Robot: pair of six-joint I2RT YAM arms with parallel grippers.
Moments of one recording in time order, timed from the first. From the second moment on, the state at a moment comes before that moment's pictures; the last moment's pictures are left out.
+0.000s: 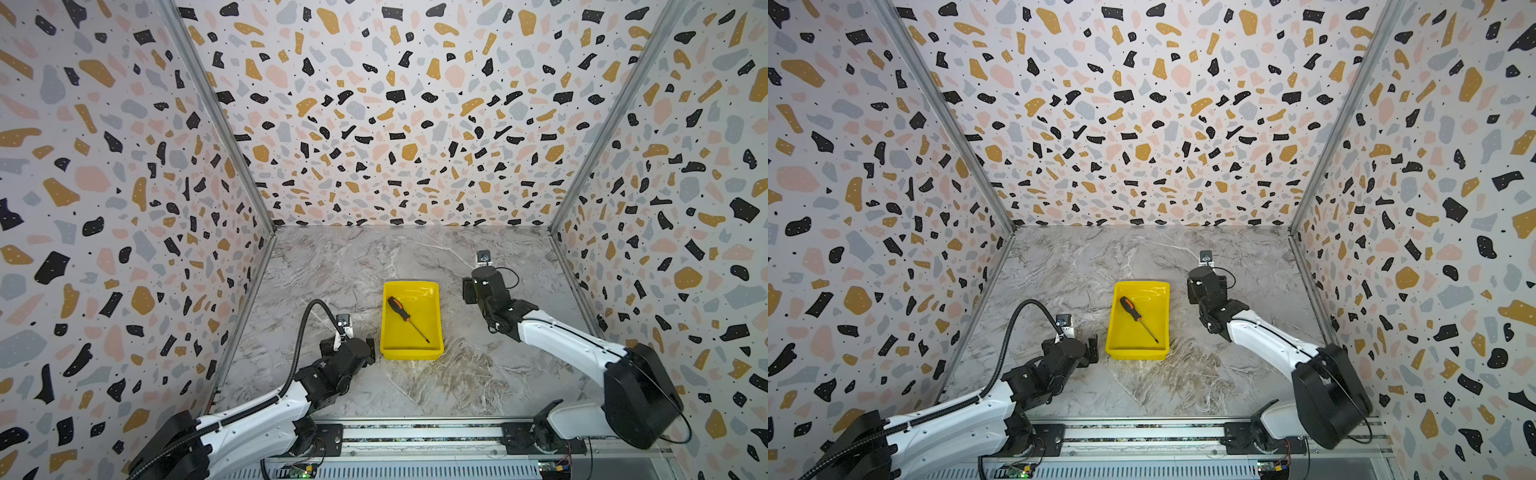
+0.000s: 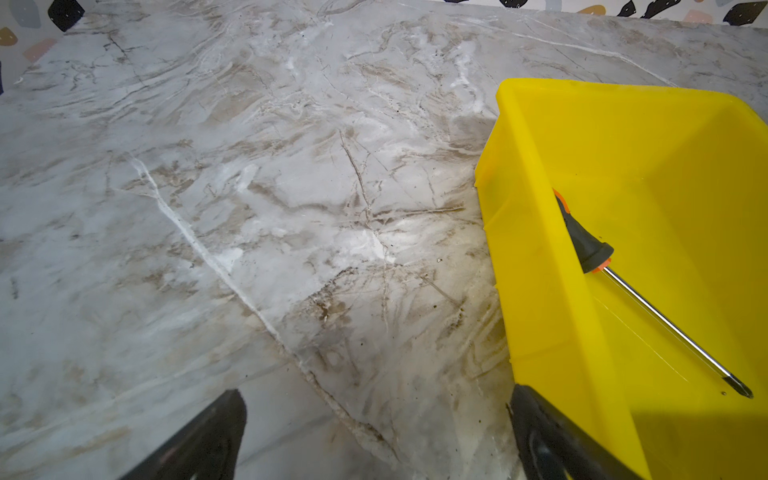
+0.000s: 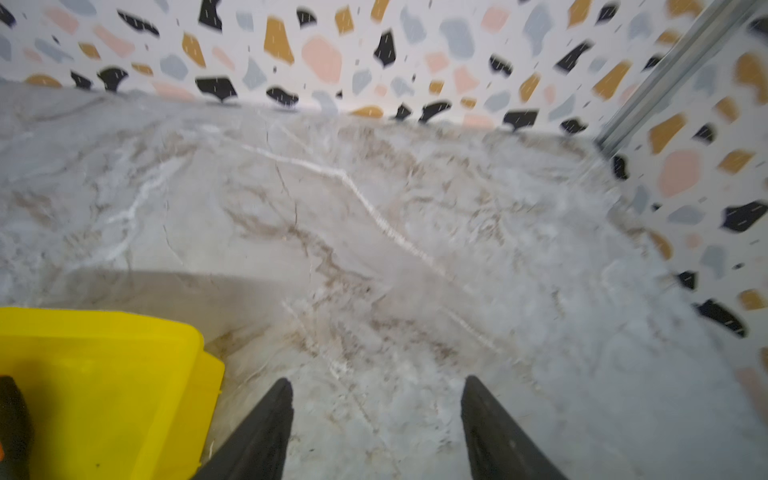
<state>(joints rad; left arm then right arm) -0.83 0.90 0.28 -0.14 -0.61 -0.59 0.56 1.32 0.84 -0.01 0.53 0.16</state>
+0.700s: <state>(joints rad) -0.83 0.89 0.28 -0.13 -0.61 -0.59 0.22 1.38 0.28 0.77 0.44 0.01</state>
